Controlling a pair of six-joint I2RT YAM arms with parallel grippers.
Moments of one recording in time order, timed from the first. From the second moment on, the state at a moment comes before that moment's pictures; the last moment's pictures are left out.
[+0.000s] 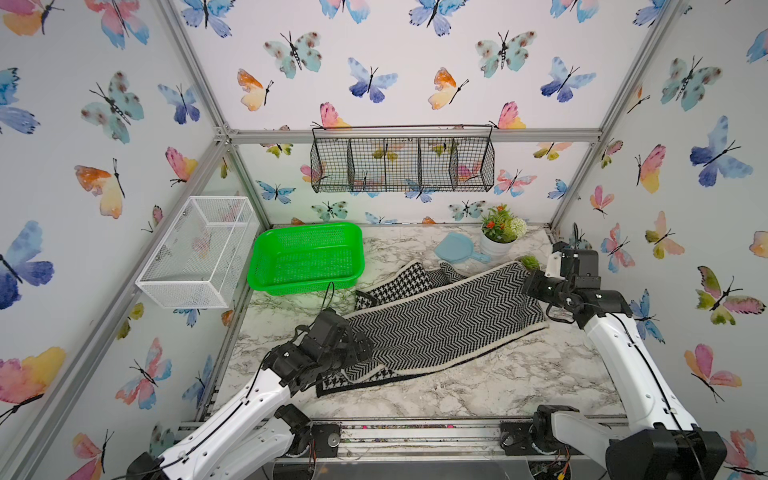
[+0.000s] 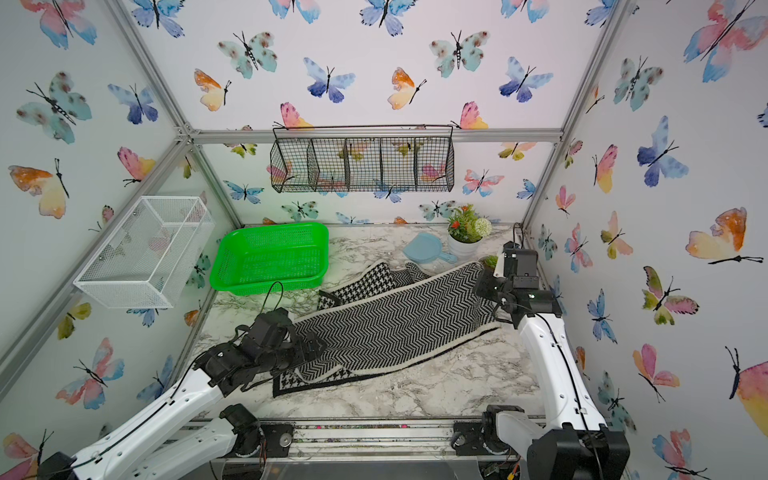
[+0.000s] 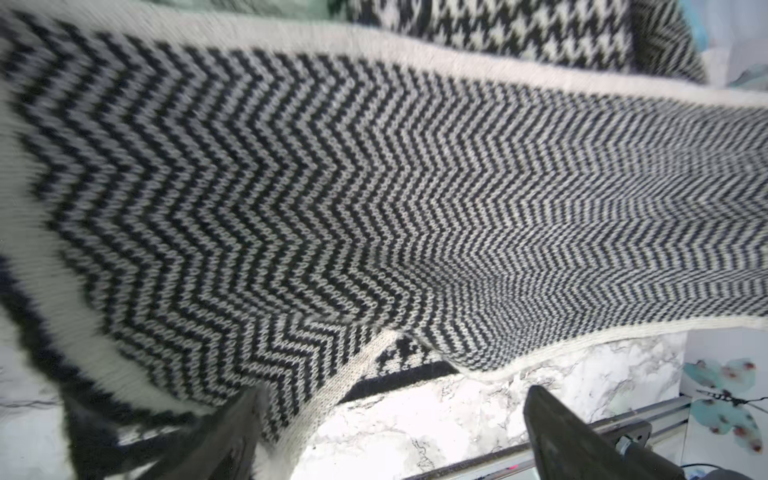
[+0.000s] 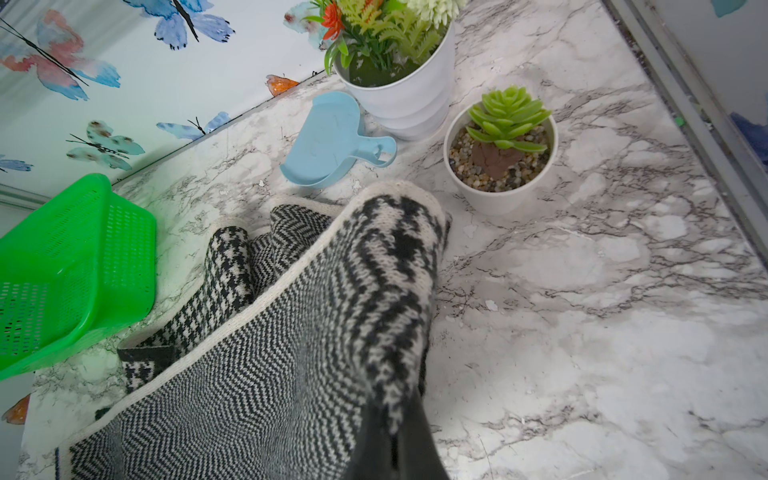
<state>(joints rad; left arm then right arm) -0.65 0.78 0.64 -0.78 0.03 -0.91 0.02 1.13 1.06 -0.70 -0.13 0.34</state>
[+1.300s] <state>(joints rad) -0.44 0.90 0.55 -0.69 -0.14 -0.93 0.02 1.13 1.25 -0.84 -0.08 0.29</state>
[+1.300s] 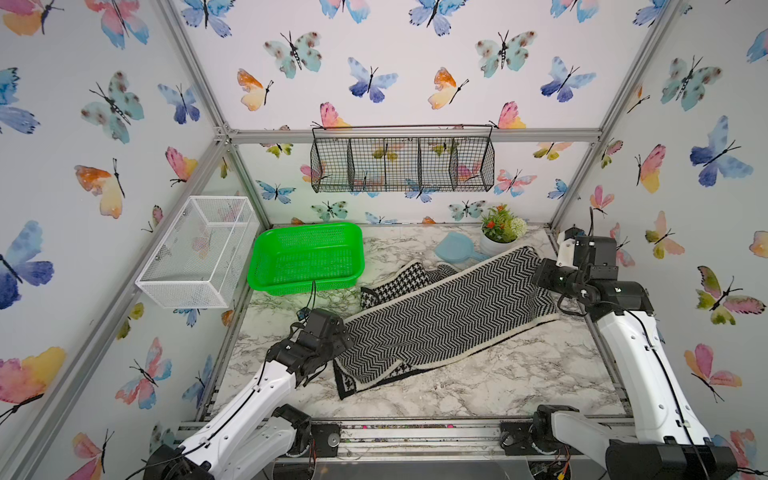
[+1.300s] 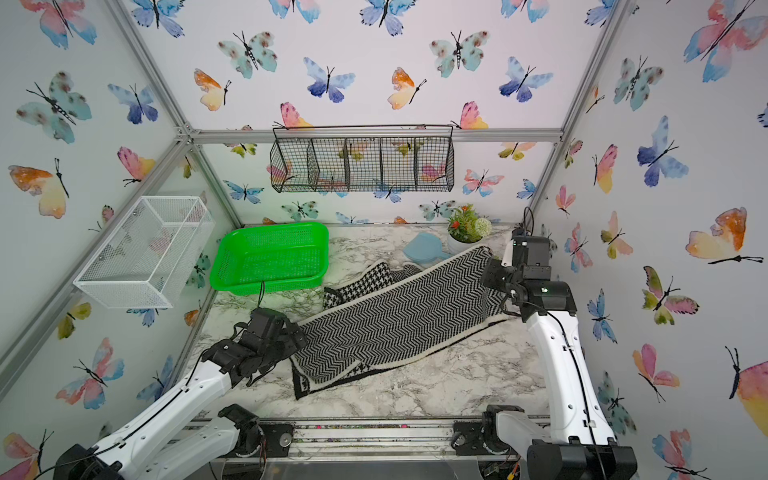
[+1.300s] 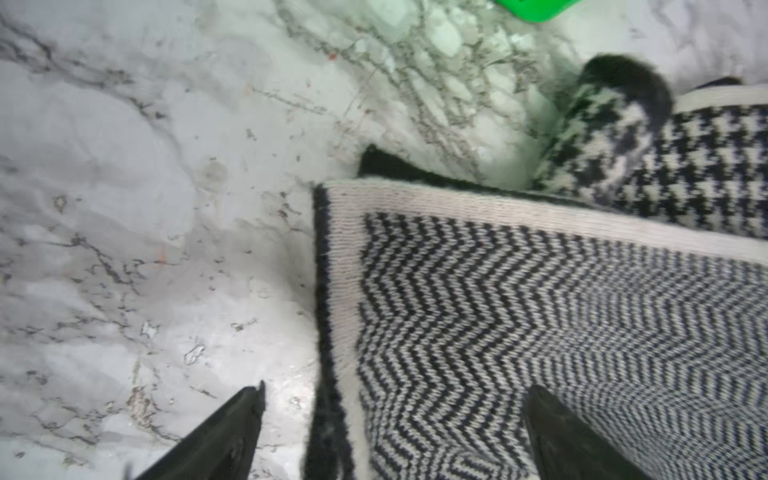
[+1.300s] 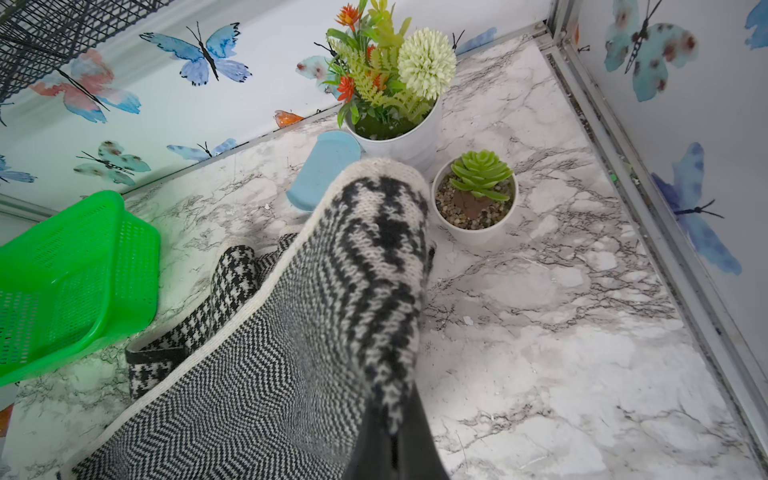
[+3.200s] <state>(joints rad) -0.01 1.16 0.66 -0.46 0.11 -0.66 0.01 1.18 1.24 -0.81 -0.06 0.28</state>
